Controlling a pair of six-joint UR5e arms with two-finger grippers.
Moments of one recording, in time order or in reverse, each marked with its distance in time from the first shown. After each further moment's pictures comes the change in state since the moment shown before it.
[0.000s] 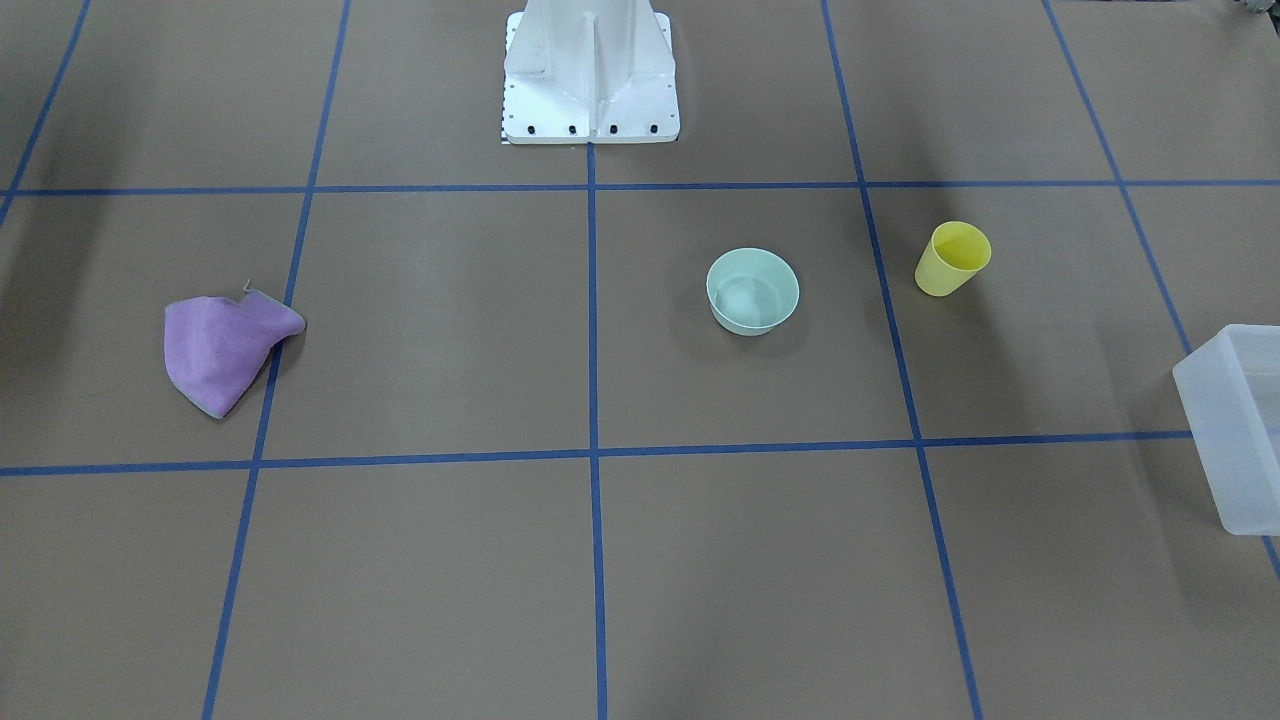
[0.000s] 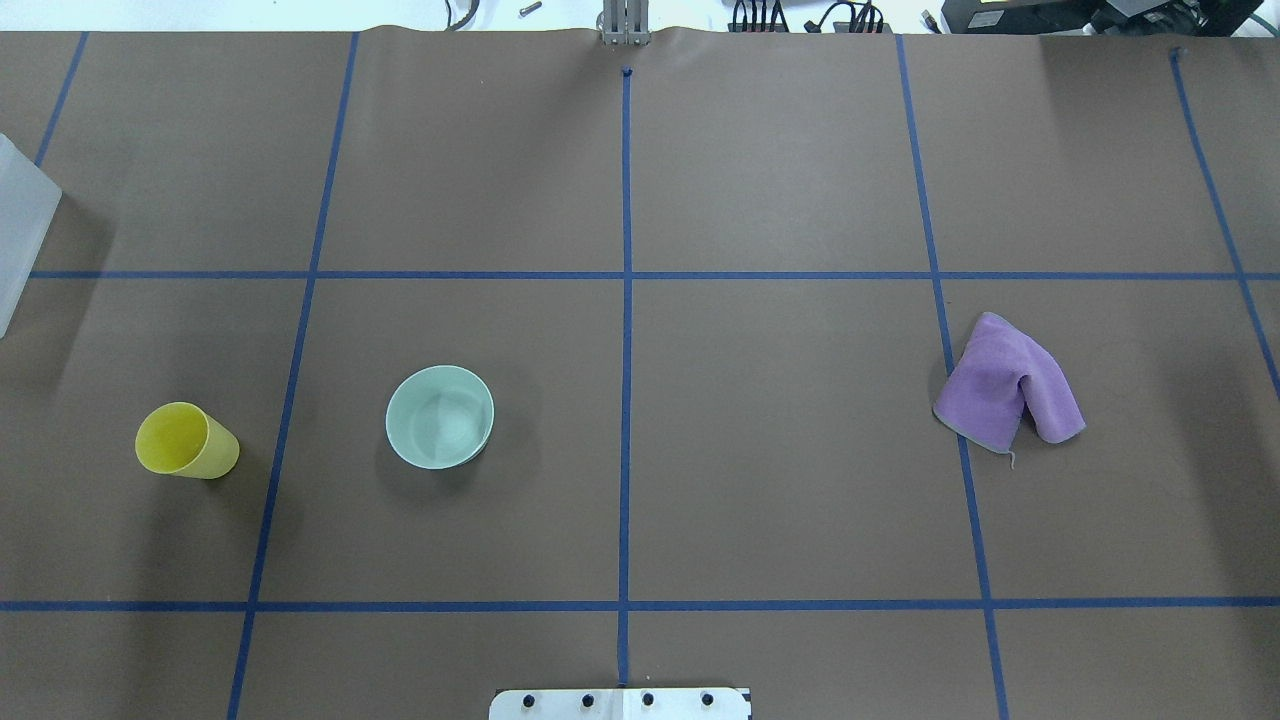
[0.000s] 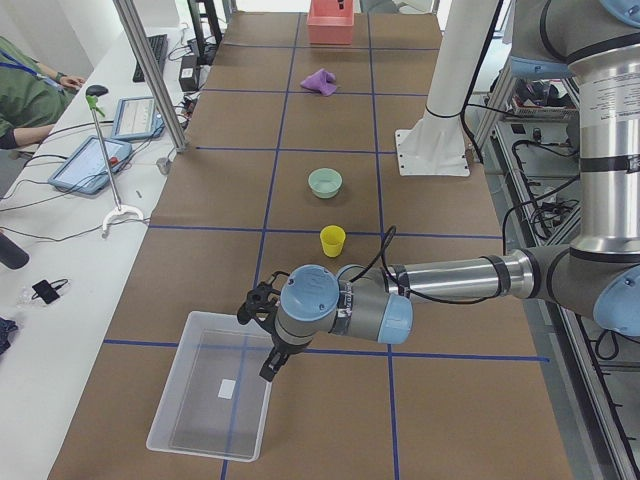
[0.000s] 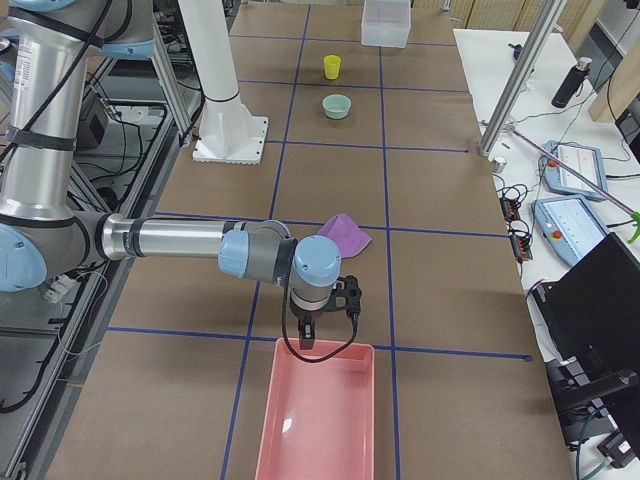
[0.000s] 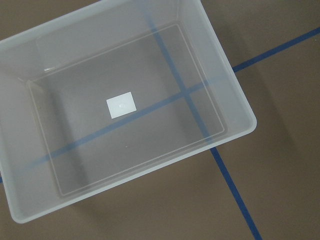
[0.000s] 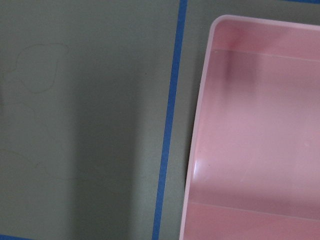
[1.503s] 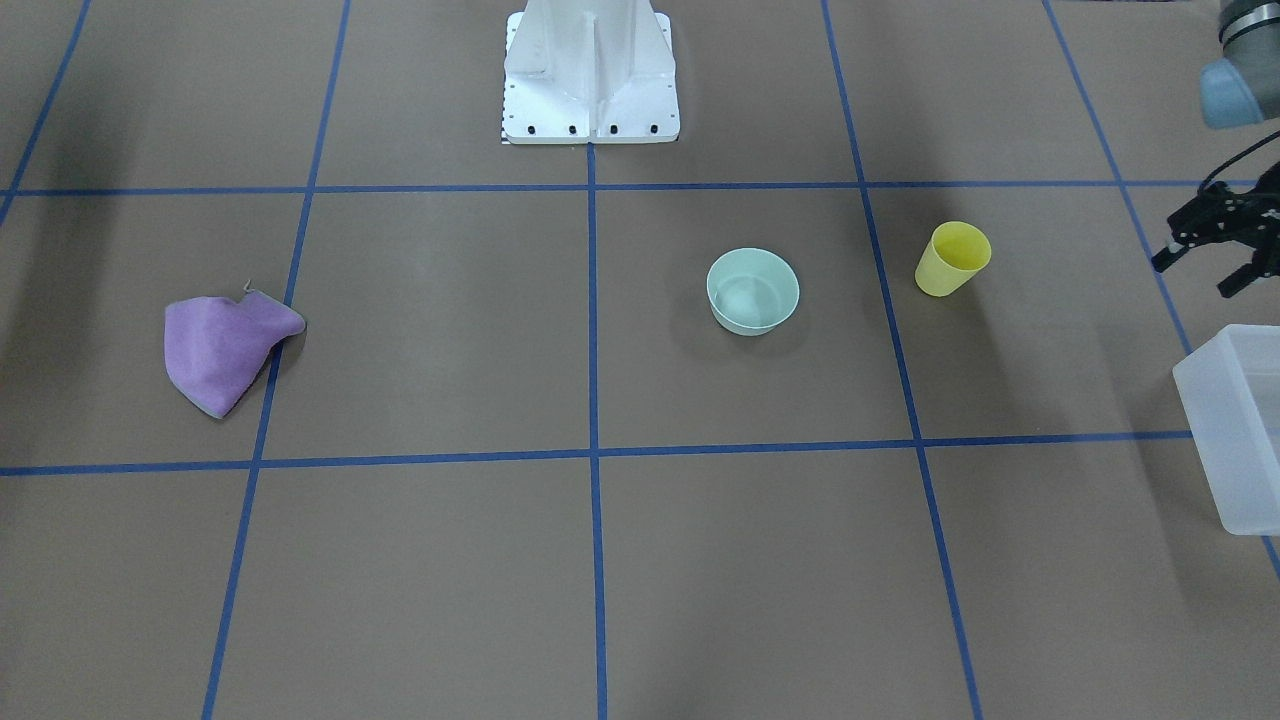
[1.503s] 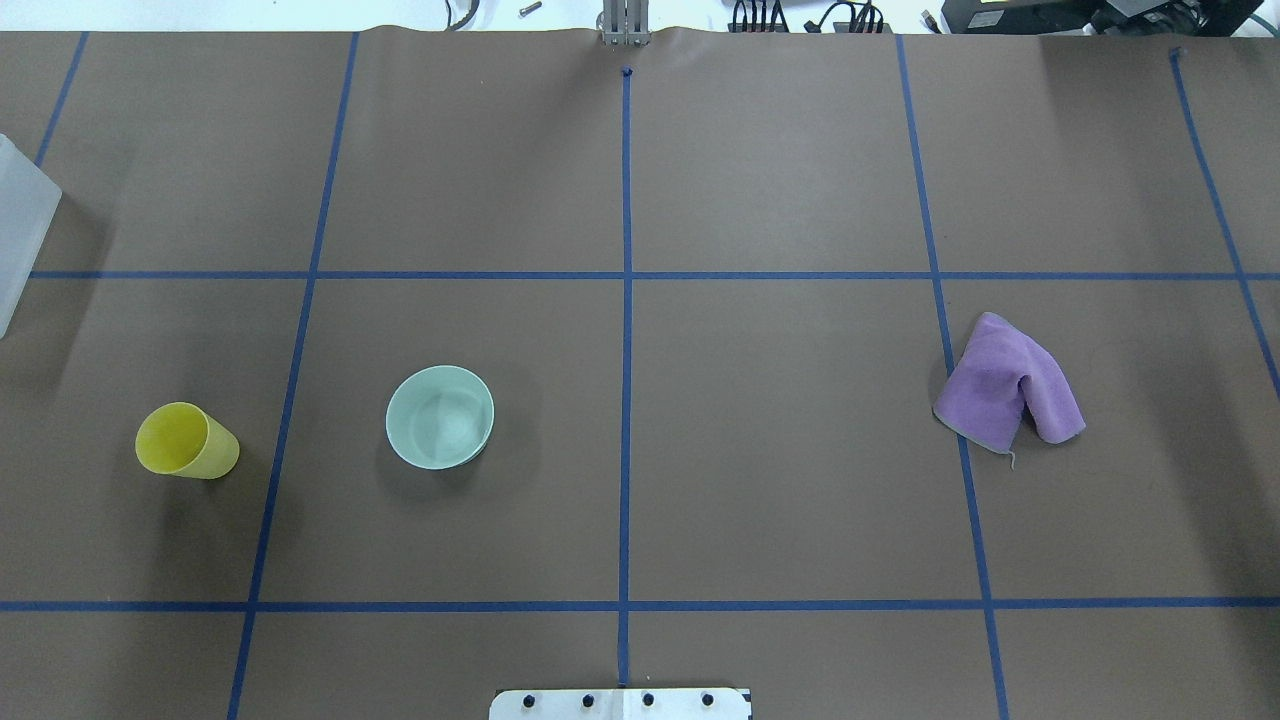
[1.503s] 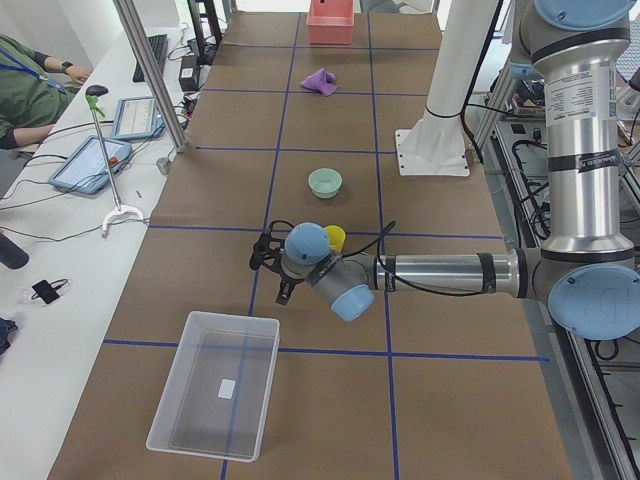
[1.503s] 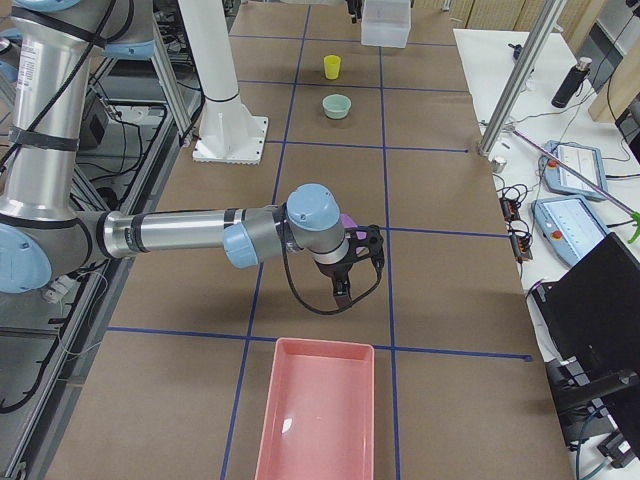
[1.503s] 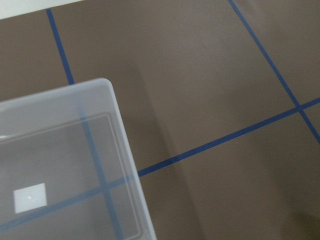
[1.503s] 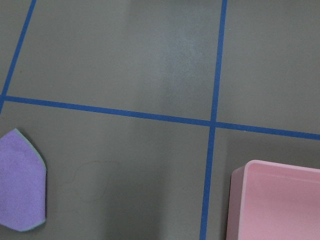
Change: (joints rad) left arm 0.466 0.018 -0.030 -0.562 0.004 -1.005; right arm -0.037 0.008 0.073 0.462 -0.018 0.406
